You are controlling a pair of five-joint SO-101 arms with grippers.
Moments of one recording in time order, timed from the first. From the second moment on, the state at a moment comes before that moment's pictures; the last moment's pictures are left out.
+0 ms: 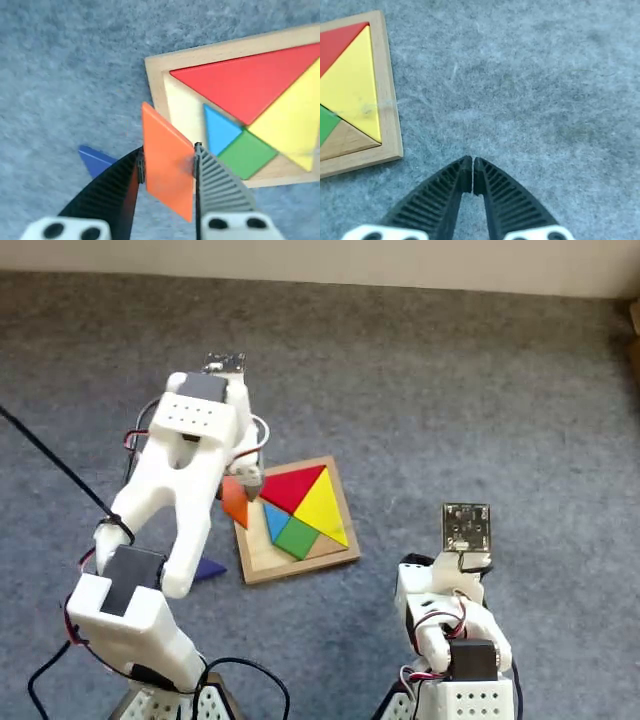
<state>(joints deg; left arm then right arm) 5.9 11.4 0.7 88.7 23.1 -7.2 -103.7 96.0 62.0 0.0</state>
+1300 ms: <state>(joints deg) 6.7 10.7 15.1 75.4 44.5 -7.2 -103.7 96.0 62.0 0.0</state>
